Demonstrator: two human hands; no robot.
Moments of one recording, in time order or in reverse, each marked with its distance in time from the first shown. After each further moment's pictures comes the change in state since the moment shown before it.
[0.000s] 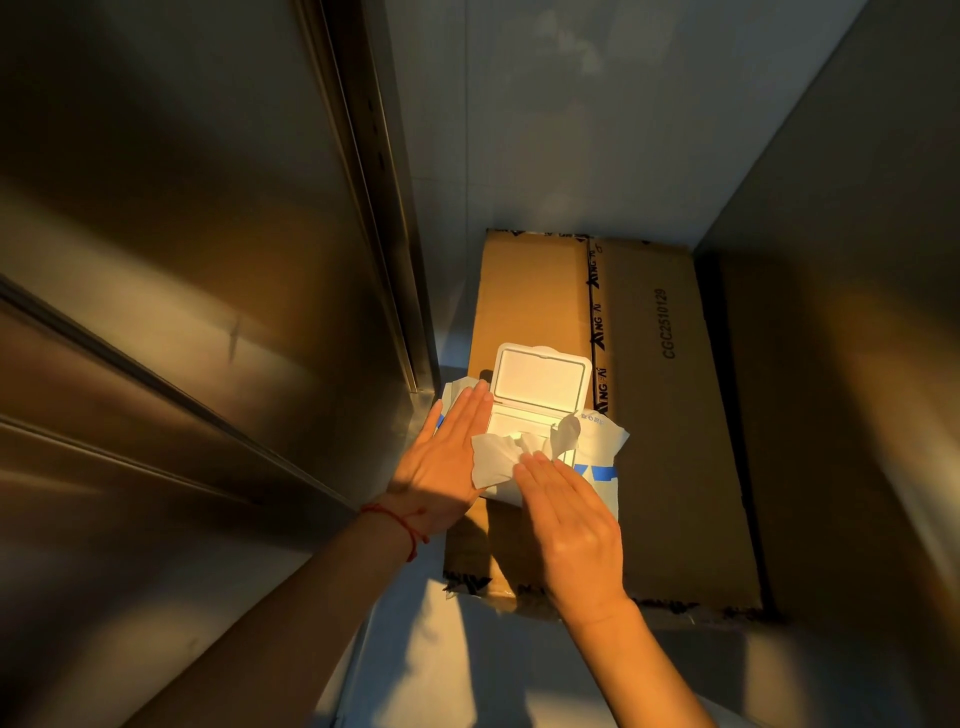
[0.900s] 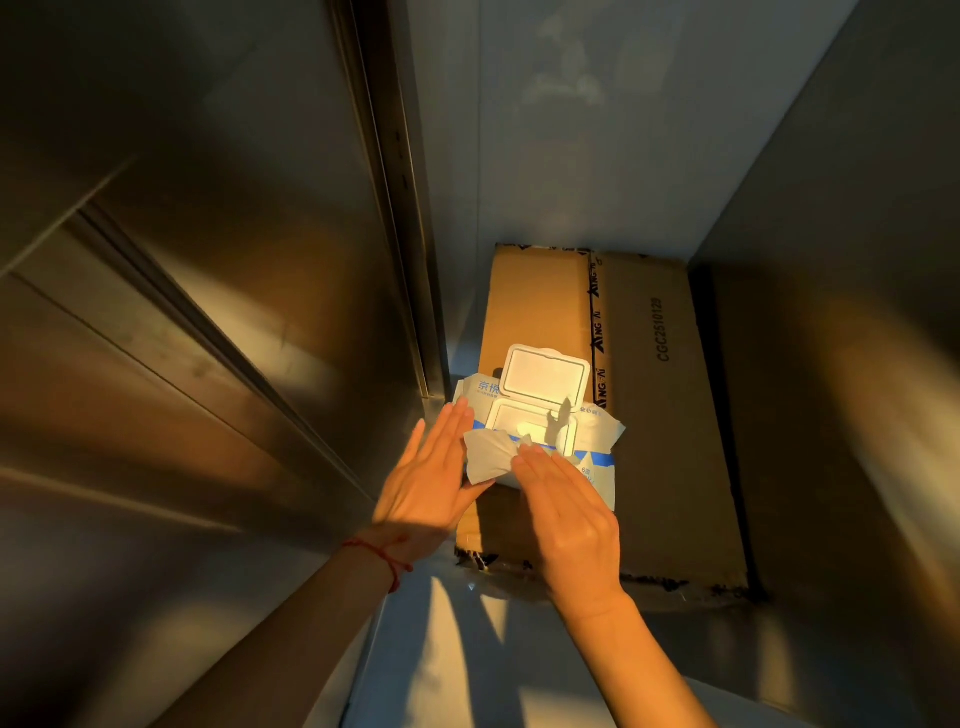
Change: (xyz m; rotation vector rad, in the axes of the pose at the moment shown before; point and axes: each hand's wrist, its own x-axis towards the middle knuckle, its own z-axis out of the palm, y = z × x) left_hand -0.053 0.014 -0.038 -0.201 0.007 -0.132; right_hand 0.001 -0.021 -0.024 0.054 0.232 -0.043
